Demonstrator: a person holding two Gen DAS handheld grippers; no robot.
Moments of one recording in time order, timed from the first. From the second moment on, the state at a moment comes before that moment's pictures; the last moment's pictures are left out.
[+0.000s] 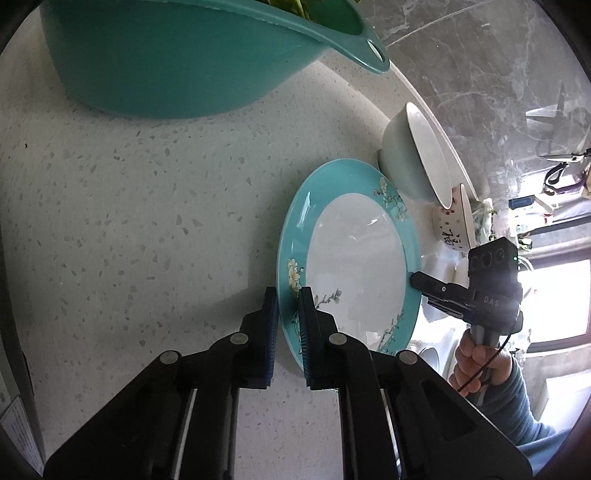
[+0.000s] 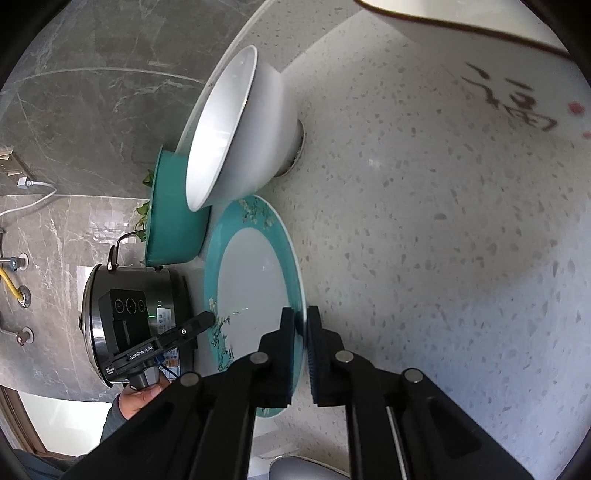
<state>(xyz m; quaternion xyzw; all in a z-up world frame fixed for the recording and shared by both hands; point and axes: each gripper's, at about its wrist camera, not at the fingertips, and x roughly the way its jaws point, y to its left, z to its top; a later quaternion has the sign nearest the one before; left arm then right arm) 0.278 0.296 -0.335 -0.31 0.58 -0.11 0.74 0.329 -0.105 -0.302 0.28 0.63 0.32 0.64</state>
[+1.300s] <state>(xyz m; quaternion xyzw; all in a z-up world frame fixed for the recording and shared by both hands) 0.281 0.274 -0.337 -0.28 0.58 -0.12 0.75 0.318 -0.089 -0.287 0.21 0.63 0.33 0.67</state>
